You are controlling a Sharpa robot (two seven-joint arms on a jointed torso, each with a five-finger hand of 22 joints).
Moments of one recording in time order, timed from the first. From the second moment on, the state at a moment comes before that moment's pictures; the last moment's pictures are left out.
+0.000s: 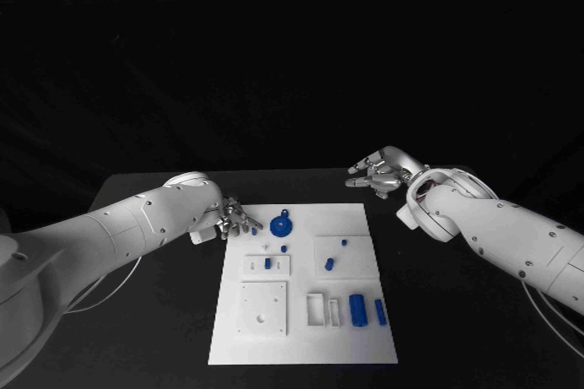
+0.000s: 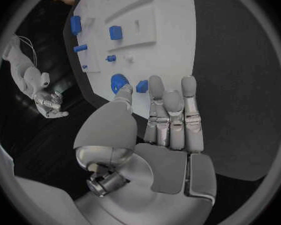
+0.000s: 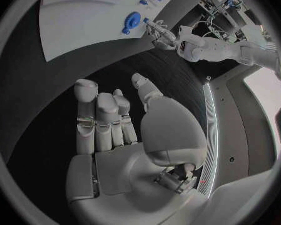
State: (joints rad) left arm 1.30 -0.41 -0.17 0.76 -0.95 0.20 -0.37; left_hand 1.06 -0.02 -0.07 0.09 0.32 1.04 0.00 0.33 0.90 1.39 -0.06 0.58 0.51 1.22 -0.10 1.29 0.42 0.02 1.21 -0.12 0.36 1.31; right arm 1.04 -0.68 0.35 1.21 -1.26 -0.25 -0.05; right_hand 1.20 -0.08 0.15 -0.14 0.36 1.04 0.11 0.06 0.06 1.25 0.00 1.04 1.16 1.45 -0.07 1.02 1.10 0.09 1.46 -0.09 0.59 1.31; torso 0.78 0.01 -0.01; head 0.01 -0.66
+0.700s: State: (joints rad) left arm 1.30 -0.41 -0.17 0.76 -0.92 0.20 -0.37; left_hand 1.11 0.07 -0.09 0.02 0.33 1.05 0.02 0.20 0.76 1.39 -0.05 0.58 0.50 1.21 -0.09 1.29 0.42 0.02 1.21 -0.11 0.36 1.31; right arm 1.04 -0.67 0.35 1.21 -1.26 -0.25 -0.05; right_hand 1.20 -0.08 0.15 -0.14 0.36 1.04 0.11 0.06 0.06 1.25 0.00 1.04 1.16 1.45 -0.07 1.02 1.10 0.09 1.46 -0.09 0.59 1.31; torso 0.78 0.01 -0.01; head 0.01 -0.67
